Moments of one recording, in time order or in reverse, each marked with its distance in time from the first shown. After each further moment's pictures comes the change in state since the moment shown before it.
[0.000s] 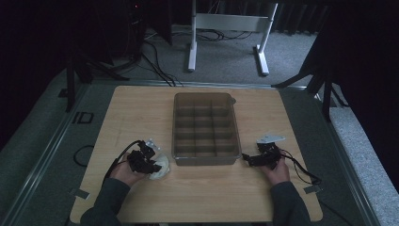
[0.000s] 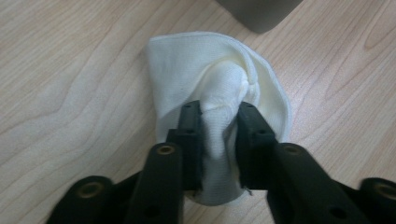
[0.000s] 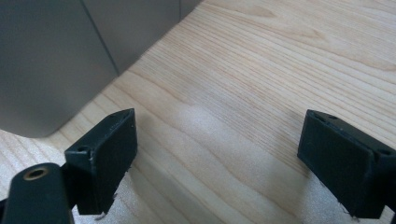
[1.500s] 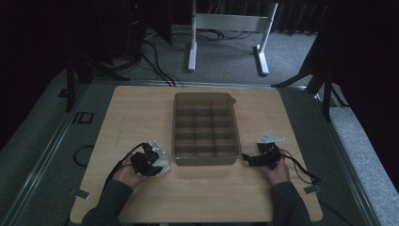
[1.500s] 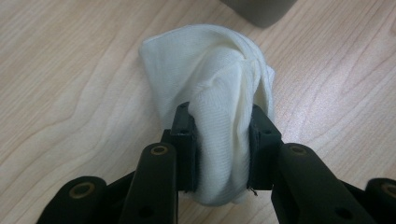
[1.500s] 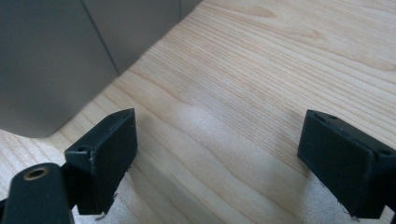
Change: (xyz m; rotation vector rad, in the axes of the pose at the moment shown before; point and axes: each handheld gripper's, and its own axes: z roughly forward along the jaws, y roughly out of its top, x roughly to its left) left arm -0.016 0.002 0.001 0.011 0.124 0.078; right arm 0.000 0.000 0.000 0.000 0.000 0.000
